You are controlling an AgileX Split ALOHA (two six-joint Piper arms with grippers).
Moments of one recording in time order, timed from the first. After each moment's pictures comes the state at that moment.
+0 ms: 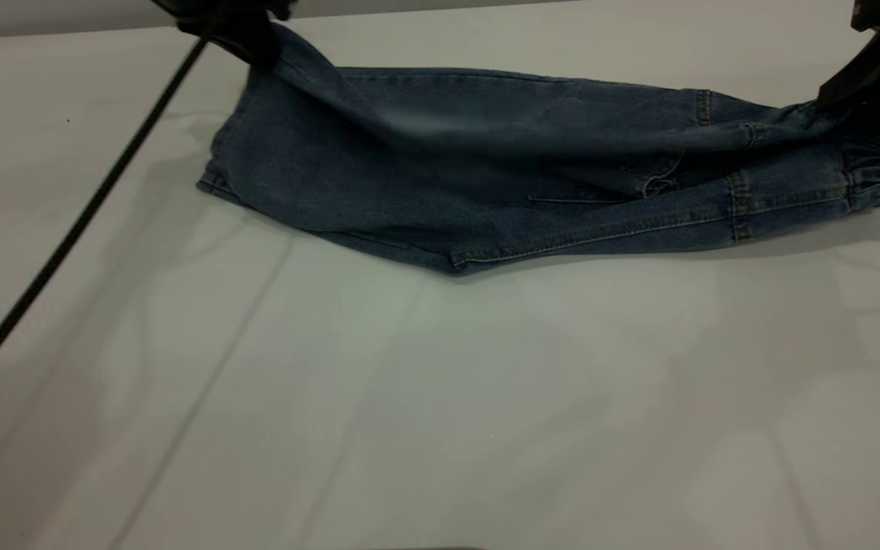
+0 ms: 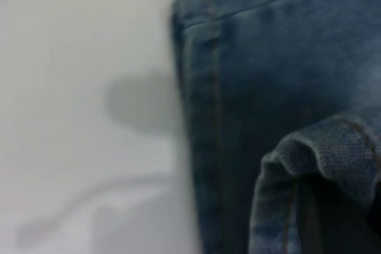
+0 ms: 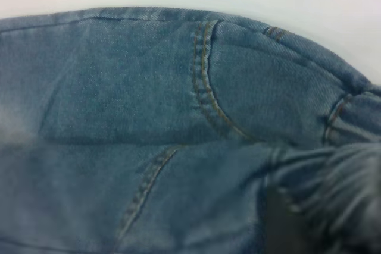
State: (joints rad) left arm -0.22 2.28 -1.67 -0.31 0.45 0.49; right arm -0.17 2.01 -0.86 1.81 0.45 -1.58
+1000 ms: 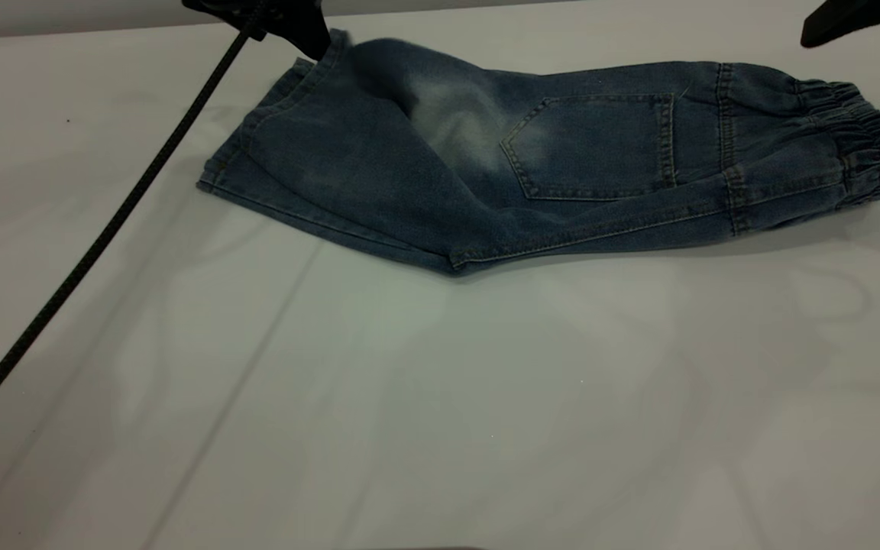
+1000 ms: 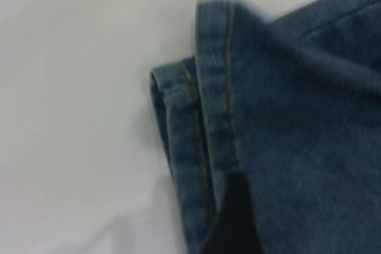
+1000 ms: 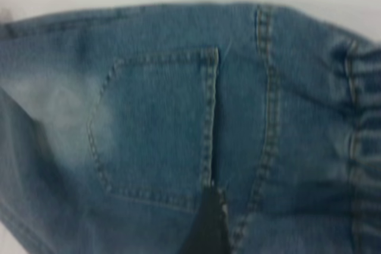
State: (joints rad) left arm -0.24 2.29 -1.69 -0.29 0.41 0.51; right arm -0.17 1.87 -0.86 1.49 0.50 -1.22
